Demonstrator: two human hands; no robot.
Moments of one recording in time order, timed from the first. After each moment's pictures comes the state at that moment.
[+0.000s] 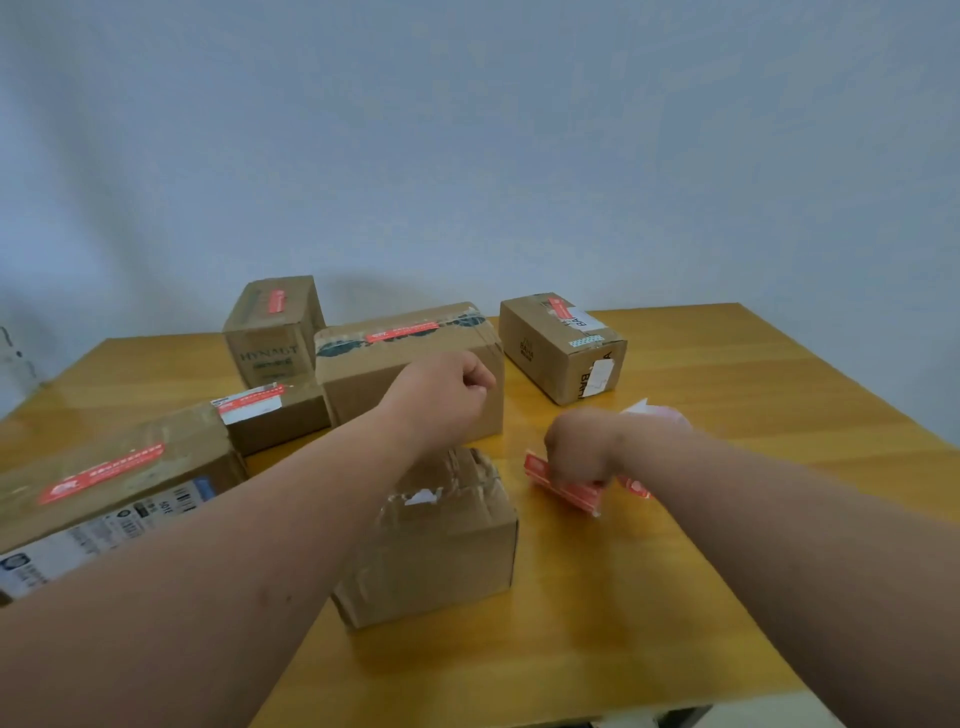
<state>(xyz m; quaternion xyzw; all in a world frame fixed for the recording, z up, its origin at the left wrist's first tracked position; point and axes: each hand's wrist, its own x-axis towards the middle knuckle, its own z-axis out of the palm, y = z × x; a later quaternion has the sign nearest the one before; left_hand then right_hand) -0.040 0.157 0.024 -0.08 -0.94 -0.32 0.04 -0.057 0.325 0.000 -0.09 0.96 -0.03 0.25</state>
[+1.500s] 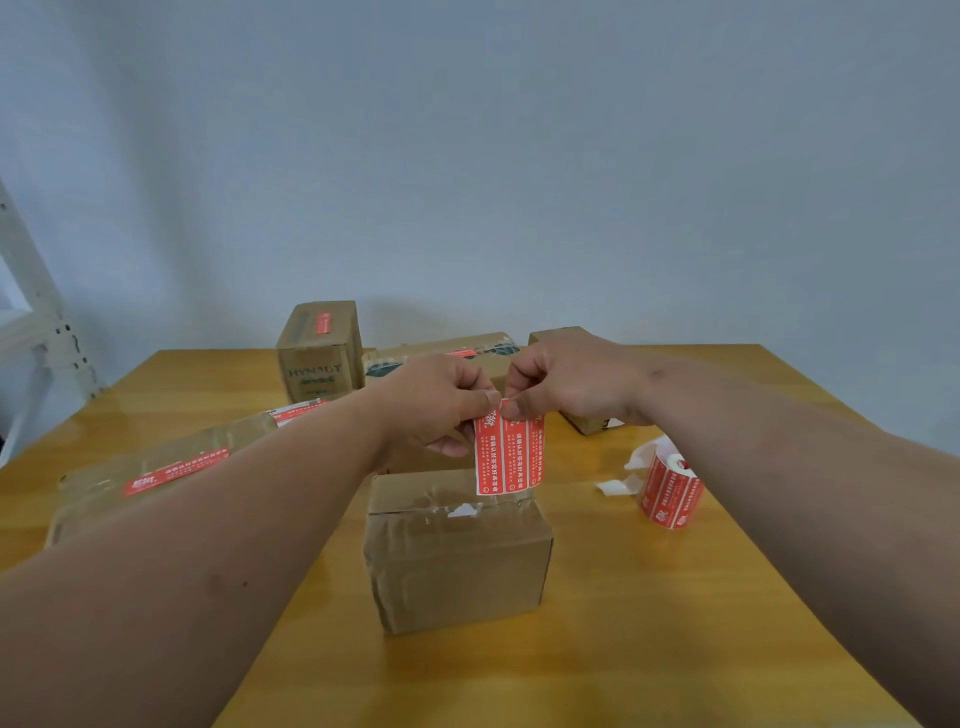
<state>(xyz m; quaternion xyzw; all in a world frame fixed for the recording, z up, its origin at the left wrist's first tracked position) -0.022 0.111 0.062 -0.08 -0.88 -0.46 -0.12 -0.039 0.287 0.089 -0.23 0.93 -0.26 0.10</state>
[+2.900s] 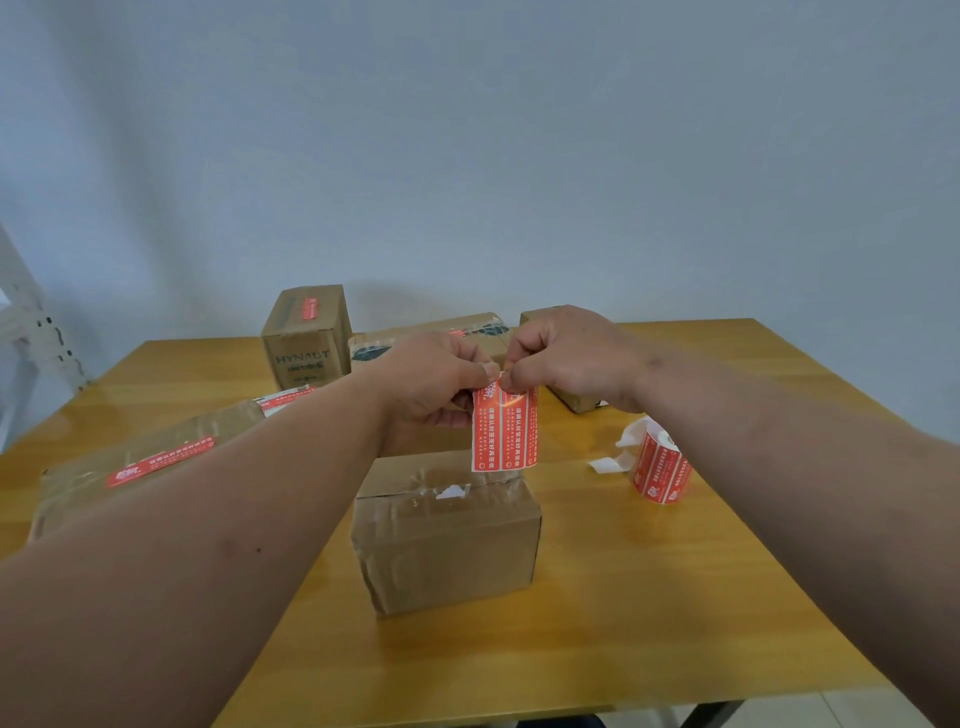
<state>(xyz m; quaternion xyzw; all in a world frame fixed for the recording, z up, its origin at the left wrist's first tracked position) -0.023 0.129 0.061 -0.03 -0.82 -0.56 -0.12 -0.037 0.296 0.080 -0.19 0.91 -0.36 0.05</state>
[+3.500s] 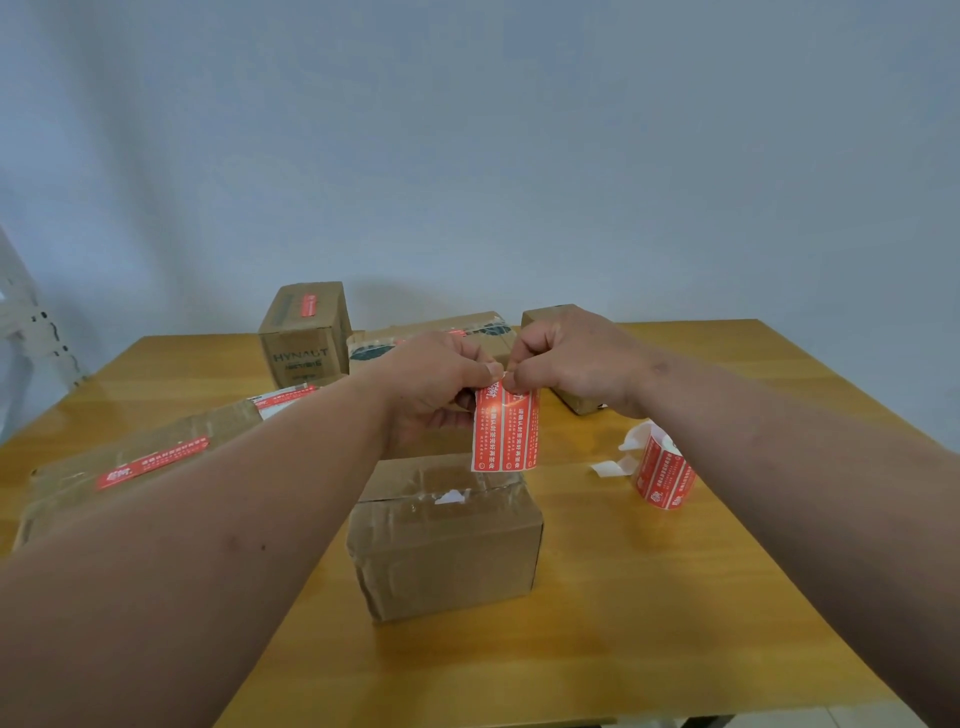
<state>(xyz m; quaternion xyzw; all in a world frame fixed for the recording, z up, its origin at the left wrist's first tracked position) -0.030 0.131 0.057 -0.03 -0.81 -0.58 -0.13 -0.048 0.301 0.072 -0.18 0.90 -0.38 0.06</state>
